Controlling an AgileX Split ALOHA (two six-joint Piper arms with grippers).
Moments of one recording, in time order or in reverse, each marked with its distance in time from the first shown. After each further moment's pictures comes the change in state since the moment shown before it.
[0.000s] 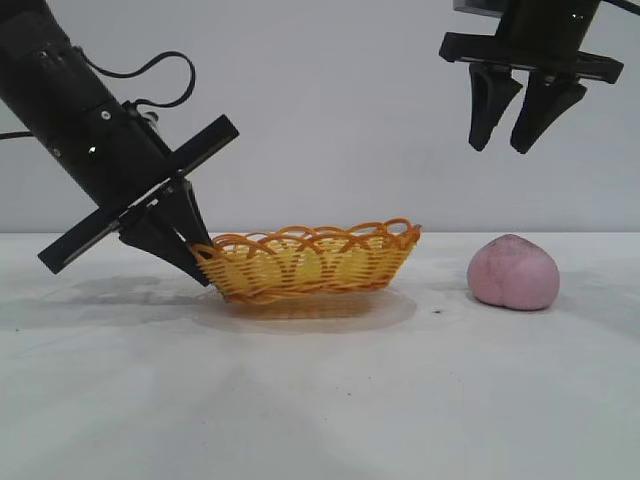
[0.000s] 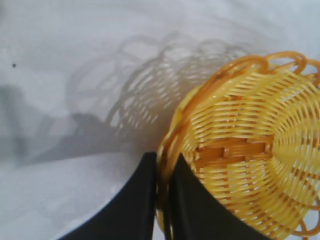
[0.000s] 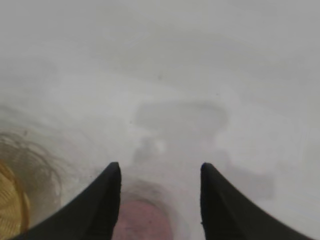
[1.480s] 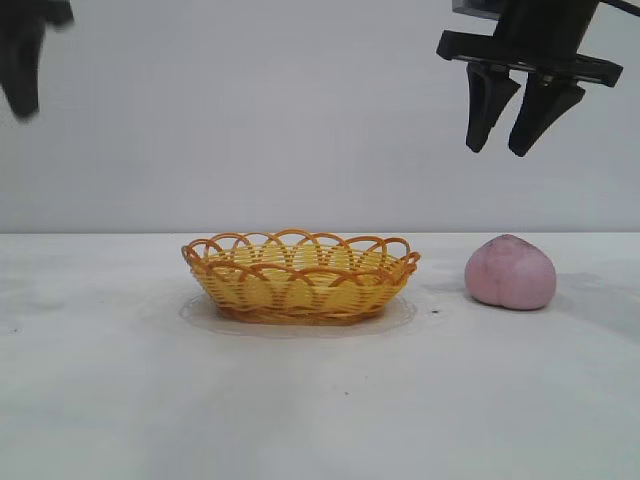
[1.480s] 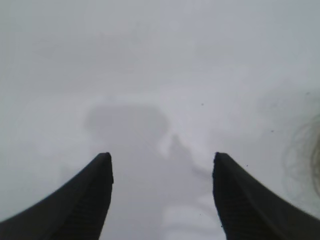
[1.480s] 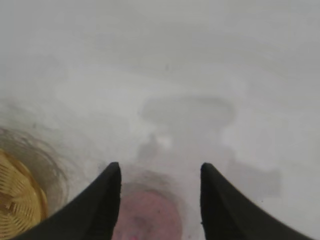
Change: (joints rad) left arm 0.071 -0.614 0.099 1.245 -0.062 -0.661; right arm 0.000 0.008 0.005 0.025 0.028 -0.002
